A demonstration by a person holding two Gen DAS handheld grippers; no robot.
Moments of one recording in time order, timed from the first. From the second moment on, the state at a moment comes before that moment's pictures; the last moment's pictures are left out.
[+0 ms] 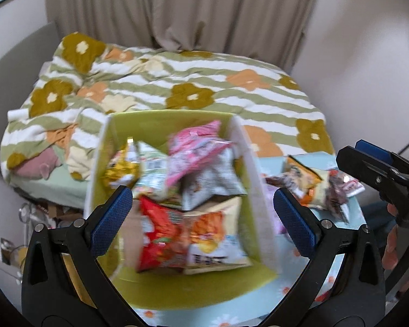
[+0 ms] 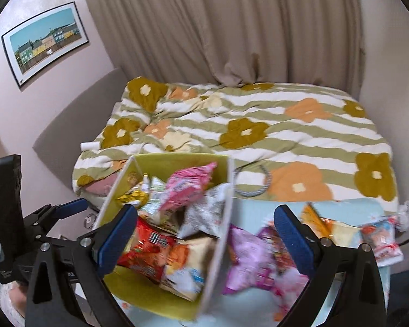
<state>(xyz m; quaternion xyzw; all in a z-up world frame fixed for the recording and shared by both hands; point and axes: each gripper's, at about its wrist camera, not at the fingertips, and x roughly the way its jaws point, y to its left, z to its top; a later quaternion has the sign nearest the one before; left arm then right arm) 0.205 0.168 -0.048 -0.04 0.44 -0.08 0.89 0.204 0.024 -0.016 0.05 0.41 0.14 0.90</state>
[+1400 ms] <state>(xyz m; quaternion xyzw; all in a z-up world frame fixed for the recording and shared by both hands) 0.199 -0.113 -0.254 0.12 0.53 -0.15 0.82 0.199 -0.194 -0.212 0.12 0.57 0.05 0.81</state>
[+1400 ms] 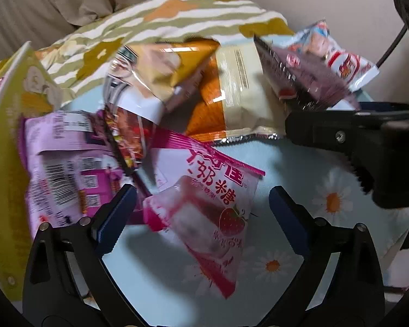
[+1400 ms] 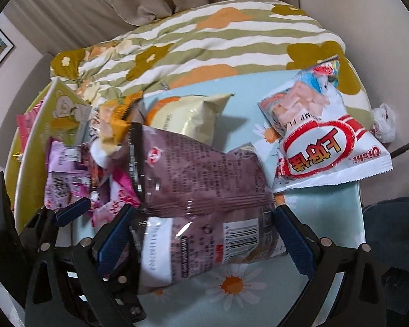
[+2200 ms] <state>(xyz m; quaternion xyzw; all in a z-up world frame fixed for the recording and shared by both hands) 0.193 -0.098 -0.261 0.10 0.58 -0.18 0.79 0.208 -0.187 -0.222 0.12 0.57 0.03 0.81</state>
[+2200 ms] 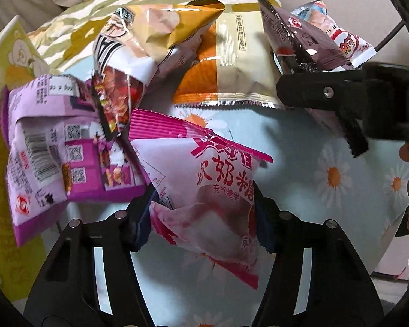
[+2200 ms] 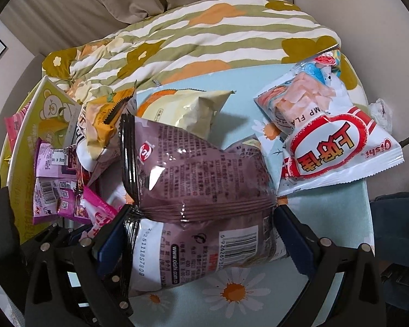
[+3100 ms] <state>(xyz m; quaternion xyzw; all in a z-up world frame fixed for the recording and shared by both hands) 0.139 -0.098 -0.217 0.04 0.54 -0.13 0.83 0.161 -0.204 -0.188 0.10 0.55 0.07 0.83</state>
